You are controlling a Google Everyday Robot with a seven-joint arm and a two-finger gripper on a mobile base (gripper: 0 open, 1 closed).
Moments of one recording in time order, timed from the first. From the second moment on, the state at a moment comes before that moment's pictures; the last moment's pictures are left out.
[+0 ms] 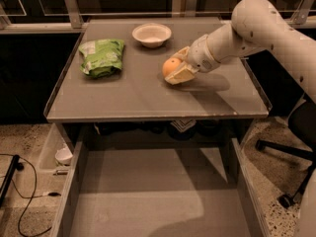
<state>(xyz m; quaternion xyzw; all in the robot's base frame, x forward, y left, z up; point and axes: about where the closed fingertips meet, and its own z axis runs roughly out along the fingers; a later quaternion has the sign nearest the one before) 0.677 -0.079 0.846 -0.61 0.68 0.16 0.37</state>
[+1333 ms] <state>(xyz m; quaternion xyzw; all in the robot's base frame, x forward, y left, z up) 0.677 -0.079 0.846 -0.61 0.68 0.16 0.37</state>
